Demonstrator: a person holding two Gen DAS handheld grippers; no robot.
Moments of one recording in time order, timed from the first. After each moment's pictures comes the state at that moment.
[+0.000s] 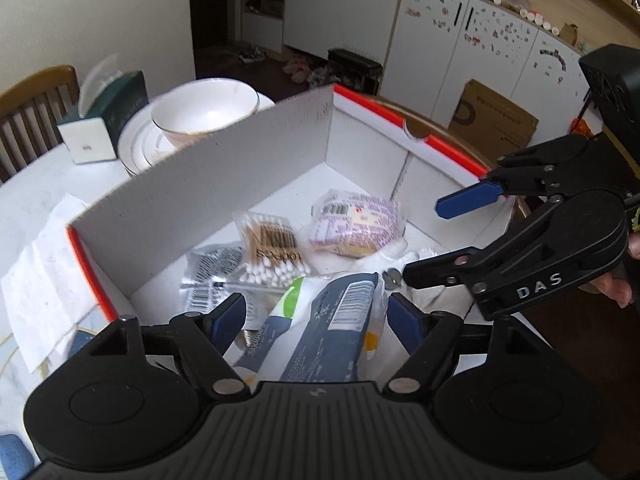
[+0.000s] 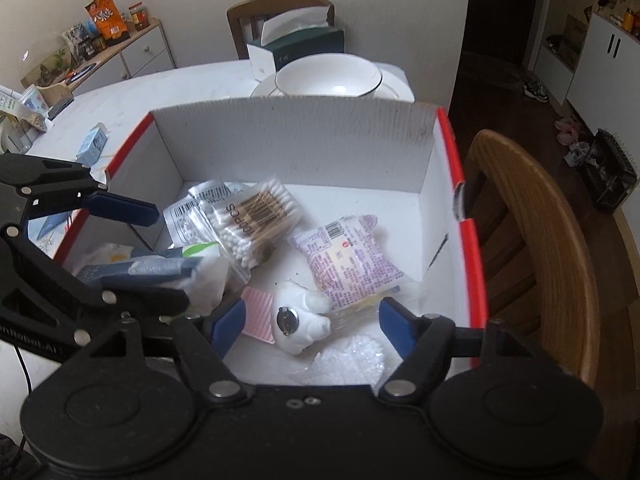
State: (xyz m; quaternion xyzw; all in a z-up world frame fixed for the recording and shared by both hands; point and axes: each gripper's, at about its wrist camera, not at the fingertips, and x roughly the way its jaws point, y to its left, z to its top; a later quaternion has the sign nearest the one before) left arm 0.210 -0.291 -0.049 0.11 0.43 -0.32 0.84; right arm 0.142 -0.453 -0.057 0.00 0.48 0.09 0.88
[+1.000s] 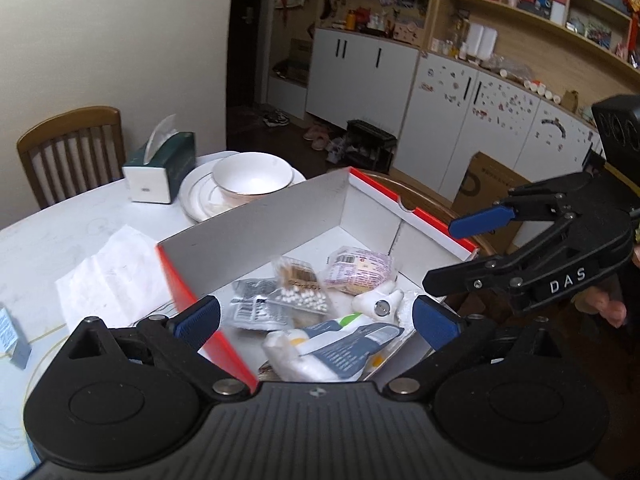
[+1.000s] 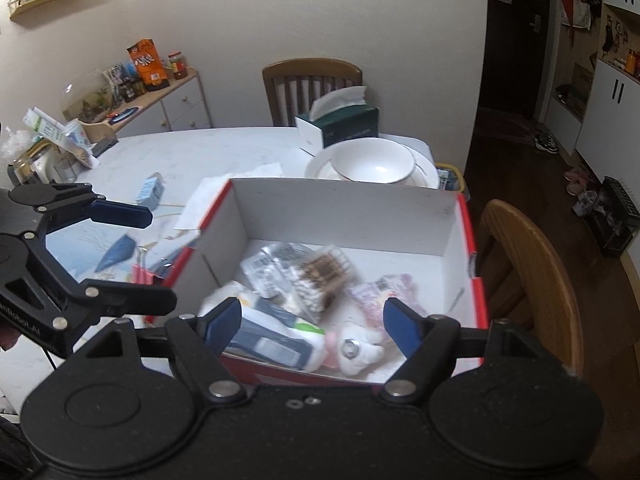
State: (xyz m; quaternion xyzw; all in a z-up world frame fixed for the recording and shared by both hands) left arm 0.154 -0.224 0.013 0.05 0.35 -0.31 0.88; right arm 0.098 -0.417 0.010 0.01 0.40 0.12 0.91
